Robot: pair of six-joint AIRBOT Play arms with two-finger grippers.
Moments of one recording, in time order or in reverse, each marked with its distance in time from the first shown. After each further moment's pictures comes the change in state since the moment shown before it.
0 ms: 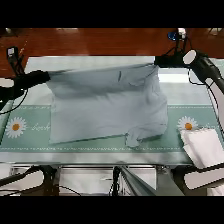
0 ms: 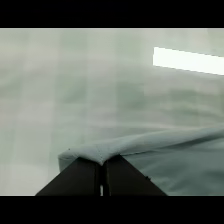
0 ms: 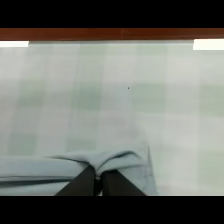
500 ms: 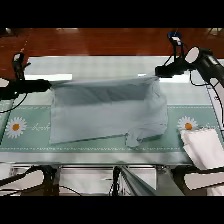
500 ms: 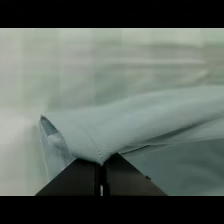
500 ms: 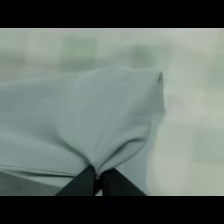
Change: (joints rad) left arm 0.063 0.018 0.036 0.200 -0.377 -0.128; right arm 0.007 0.065 0.000 -0.118 0.391 0.038
